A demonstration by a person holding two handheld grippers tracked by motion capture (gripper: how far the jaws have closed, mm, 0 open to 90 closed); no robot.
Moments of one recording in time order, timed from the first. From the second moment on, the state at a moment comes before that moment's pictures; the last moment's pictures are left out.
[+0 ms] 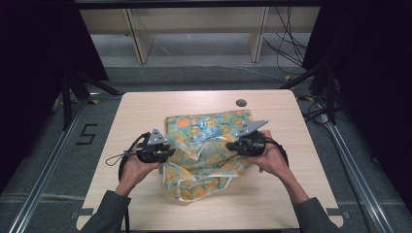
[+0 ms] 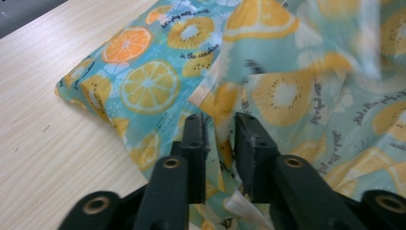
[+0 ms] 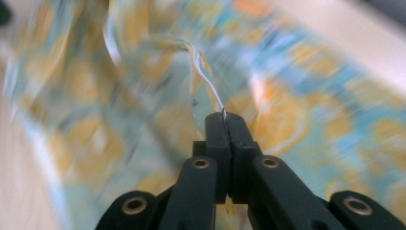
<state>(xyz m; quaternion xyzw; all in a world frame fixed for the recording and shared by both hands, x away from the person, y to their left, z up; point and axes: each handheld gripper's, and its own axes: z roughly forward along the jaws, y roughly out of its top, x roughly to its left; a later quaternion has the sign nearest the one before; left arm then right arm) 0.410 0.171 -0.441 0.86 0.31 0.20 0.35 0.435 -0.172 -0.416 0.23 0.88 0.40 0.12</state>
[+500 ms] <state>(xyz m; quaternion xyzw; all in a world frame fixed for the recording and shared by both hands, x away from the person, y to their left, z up) 0.354 0.114 -0.392 0.86 0.25 0.20 0.41 0.531 -0.168 -0.424 0.34 0.85 0.35 0.19</state>
